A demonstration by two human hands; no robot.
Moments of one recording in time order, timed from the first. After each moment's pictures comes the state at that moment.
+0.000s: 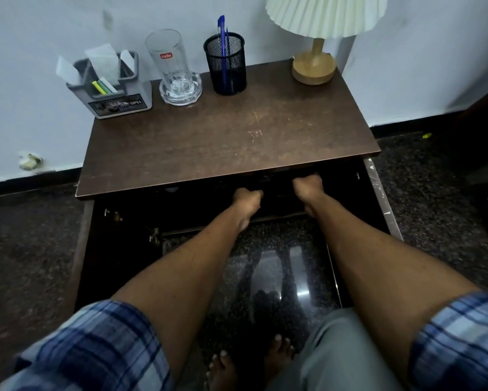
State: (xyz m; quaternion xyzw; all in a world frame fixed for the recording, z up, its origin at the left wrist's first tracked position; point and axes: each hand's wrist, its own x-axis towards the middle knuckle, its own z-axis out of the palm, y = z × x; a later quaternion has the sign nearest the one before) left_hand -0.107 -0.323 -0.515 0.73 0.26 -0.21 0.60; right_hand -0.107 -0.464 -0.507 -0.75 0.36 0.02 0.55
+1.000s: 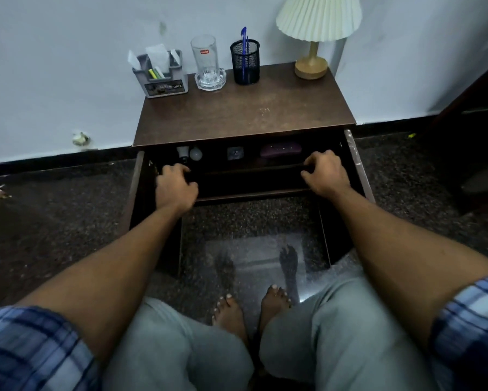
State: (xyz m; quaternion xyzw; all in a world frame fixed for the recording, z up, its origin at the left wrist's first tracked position) left_hand -0.265 -0.137 -0.406 0.97 0.13 0.02 0.22; right_hand -0.266 -0.485 -0.399 -0.97 0.10 0.00 0.22
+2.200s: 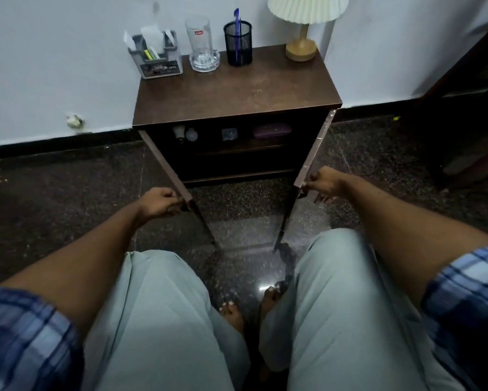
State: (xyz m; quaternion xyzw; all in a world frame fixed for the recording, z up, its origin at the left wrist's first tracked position) left_hand -0.340 -0.075 -0.404 0.86 0.12 -0.27 0.42; right_hand -0.339 -0.503 -0.388 -0.88 0.11 0.30 0.34
